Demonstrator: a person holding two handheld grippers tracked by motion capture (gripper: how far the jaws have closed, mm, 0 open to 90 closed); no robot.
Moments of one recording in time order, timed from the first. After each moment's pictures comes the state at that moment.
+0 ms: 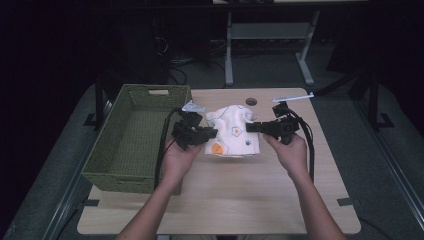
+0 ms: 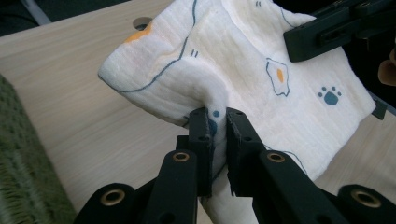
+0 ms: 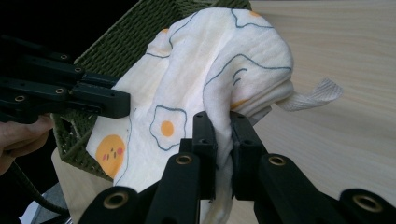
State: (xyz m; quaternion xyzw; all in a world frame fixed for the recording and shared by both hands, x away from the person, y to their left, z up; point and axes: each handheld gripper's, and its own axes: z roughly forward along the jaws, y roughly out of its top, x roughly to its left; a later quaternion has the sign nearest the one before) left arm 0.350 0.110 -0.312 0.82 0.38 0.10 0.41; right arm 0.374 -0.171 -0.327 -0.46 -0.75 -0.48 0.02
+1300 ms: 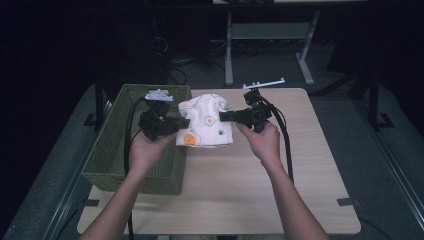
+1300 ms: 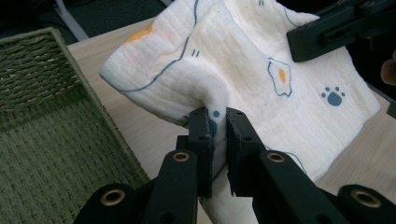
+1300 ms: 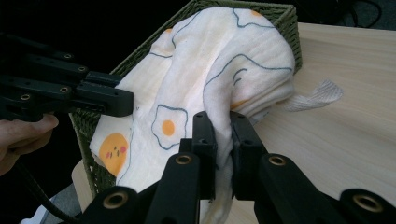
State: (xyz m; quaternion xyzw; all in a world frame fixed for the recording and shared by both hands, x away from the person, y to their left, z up) left arm 0.353 0.177 -0.279 0.81 0.40 0.12 0.41; right arm 0.389 -0.102 -0.295 -0.43 -0.76 -0.49 0.02
